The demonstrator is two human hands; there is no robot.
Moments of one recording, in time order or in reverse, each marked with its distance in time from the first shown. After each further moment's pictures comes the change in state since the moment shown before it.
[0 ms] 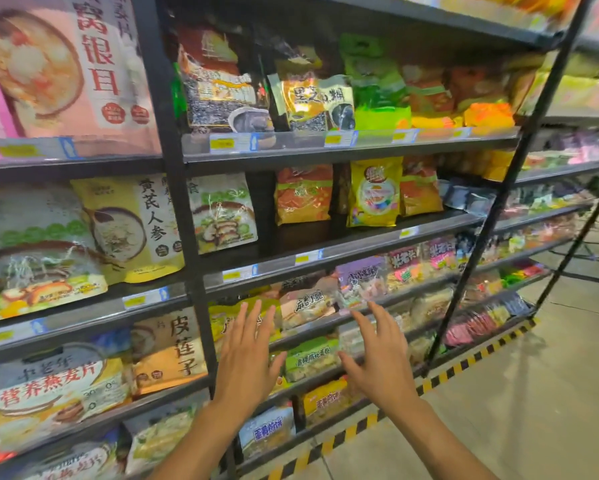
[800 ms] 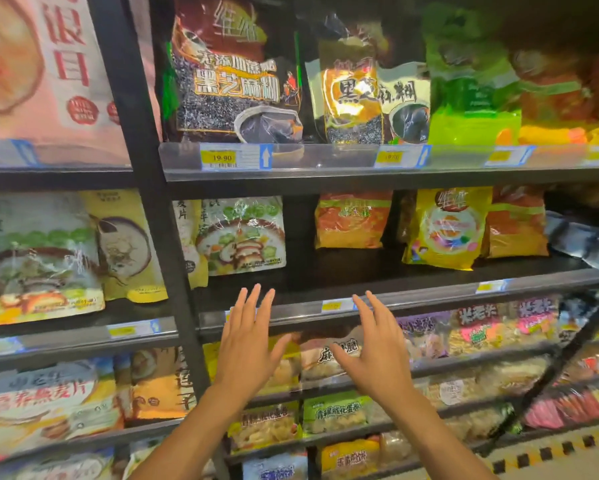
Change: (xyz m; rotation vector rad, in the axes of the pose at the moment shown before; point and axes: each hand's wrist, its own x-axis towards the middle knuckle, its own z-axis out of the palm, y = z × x) left_hand 0.169 -0.032 0.053 0.026 0.088 -0.251; right_hand 0.216 0.026 0.086 0.199 -0.055 -0.187
